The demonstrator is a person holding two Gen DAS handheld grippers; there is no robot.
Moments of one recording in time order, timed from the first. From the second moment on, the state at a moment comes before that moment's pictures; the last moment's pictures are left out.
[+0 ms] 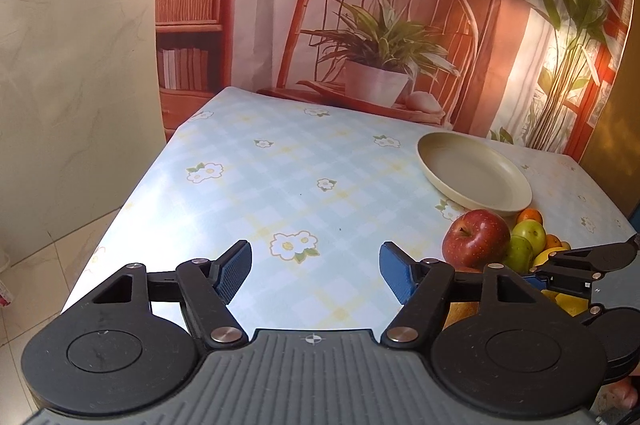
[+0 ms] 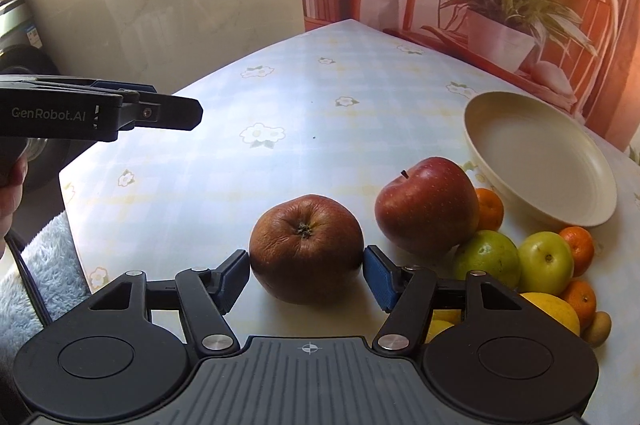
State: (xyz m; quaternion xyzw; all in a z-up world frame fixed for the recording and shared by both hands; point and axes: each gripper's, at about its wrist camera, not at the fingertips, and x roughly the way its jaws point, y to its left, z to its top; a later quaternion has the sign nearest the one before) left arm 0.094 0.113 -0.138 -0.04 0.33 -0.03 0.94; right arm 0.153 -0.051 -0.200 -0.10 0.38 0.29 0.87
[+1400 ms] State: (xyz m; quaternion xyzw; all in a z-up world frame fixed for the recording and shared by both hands) left arm 0.149 0.080 -0.176 -0.16 0.44 -0.19 0.86; right arm 0.149 -0.057 -0.218 -0.01 0.34 0.29 0.90
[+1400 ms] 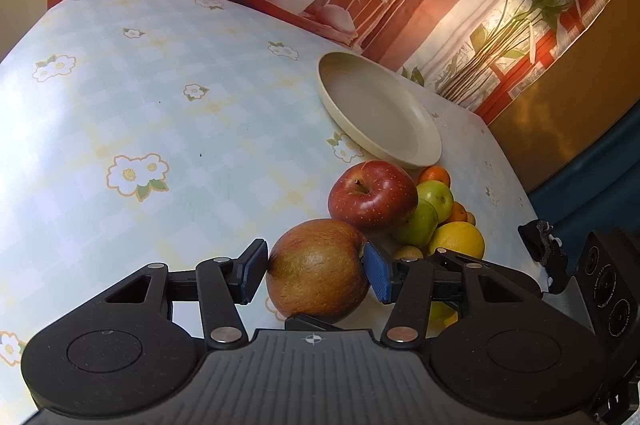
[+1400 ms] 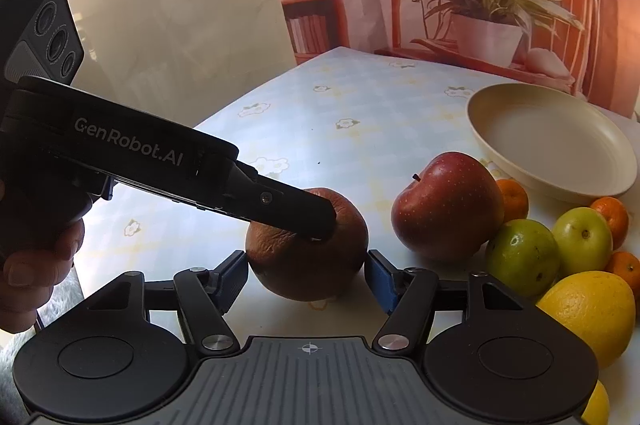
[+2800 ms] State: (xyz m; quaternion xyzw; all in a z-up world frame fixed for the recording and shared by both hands) left arm 0.353 -0.016 -0.157 -0.11 0.47 -0.24 0.84; right arm 0.346 -0.149 -0.193 -0.06 0.34 0.26 0.90
